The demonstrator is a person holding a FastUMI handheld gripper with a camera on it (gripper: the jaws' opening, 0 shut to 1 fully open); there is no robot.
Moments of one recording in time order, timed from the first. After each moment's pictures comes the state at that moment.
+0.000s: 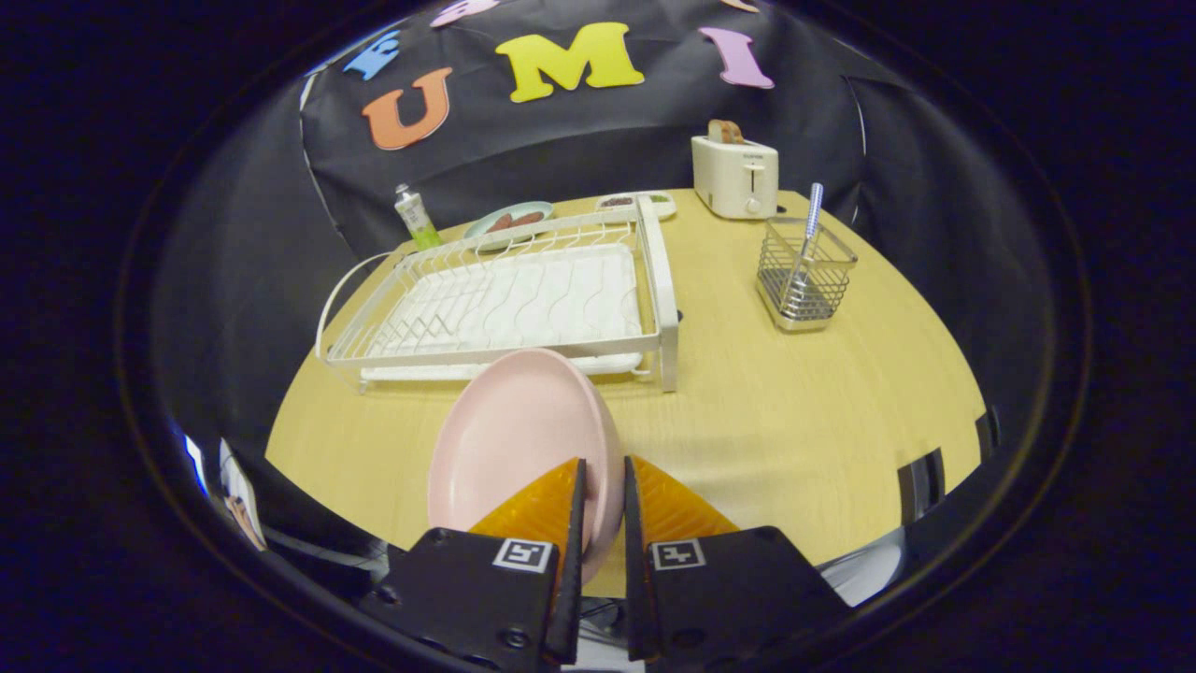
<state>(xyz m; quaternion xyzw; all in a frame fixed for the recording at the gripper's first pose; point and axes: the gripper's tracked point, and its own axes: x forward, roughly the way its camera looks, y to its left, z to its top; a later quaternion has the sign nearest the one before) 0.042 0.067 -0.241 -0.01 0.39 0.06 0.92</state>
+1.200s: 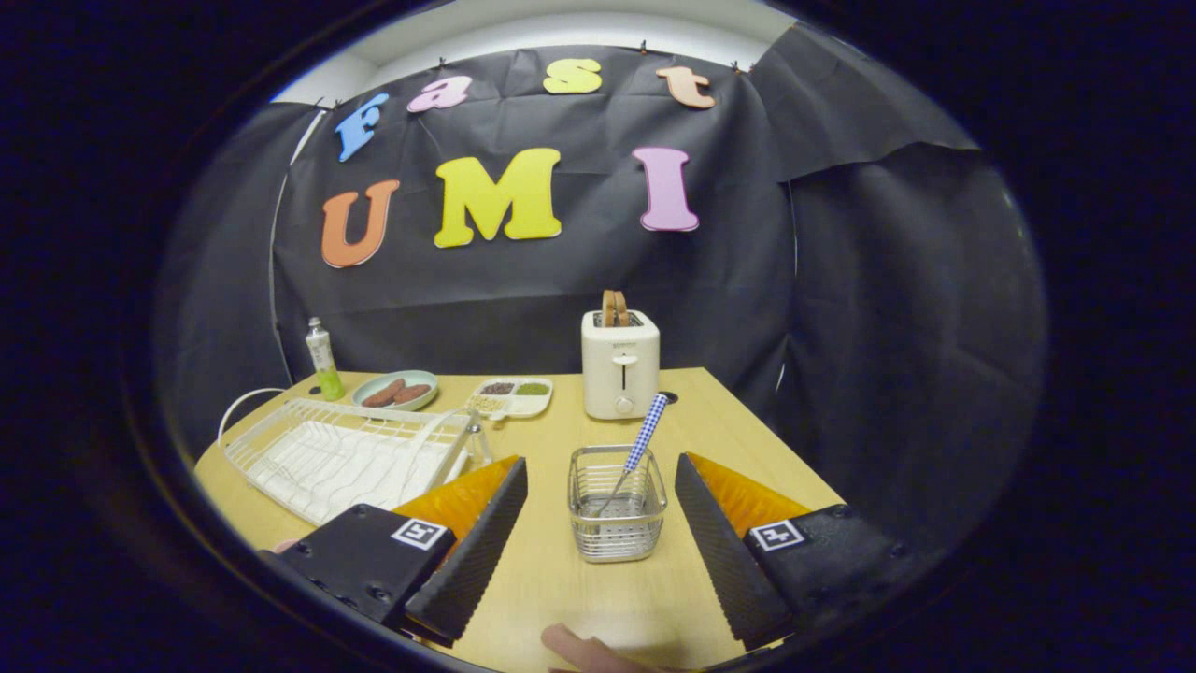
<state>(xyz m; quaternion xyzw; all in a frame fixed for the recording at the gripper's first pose) 0.212 -0.108 -0.148 0.00 0.15 0.00 0.99</state>
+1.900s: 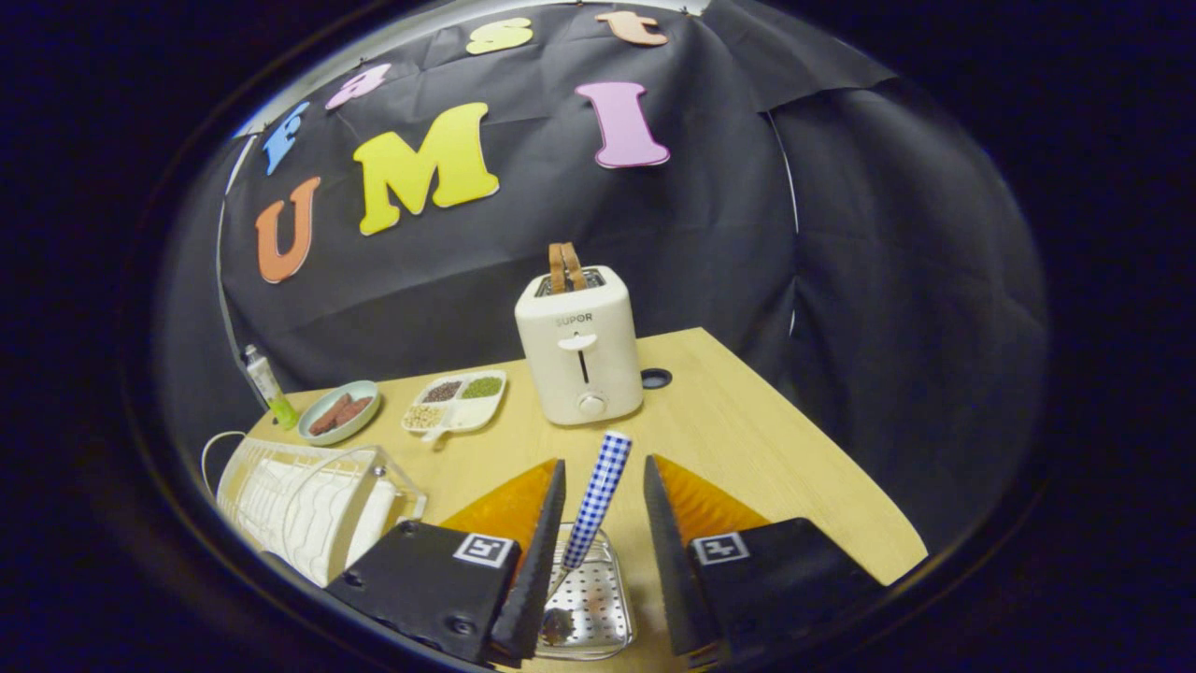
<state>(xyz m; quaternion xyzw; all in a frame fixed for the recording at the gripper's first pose) 0.332 -0.140 -0.175 0.06 0.22 0.00 0.97</state>
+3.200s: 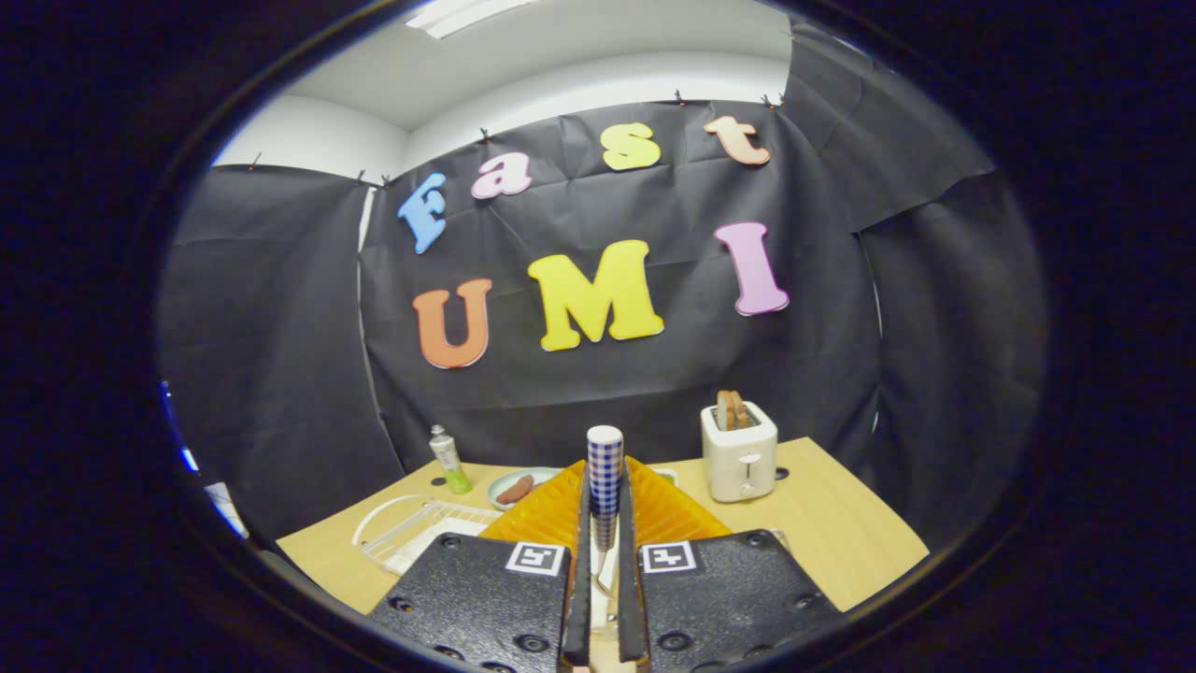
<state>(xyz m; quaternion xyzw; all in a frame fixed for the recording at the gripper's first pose) 0.120 0.045 -0.017 0.04 0.04 0.15 0.99</state>
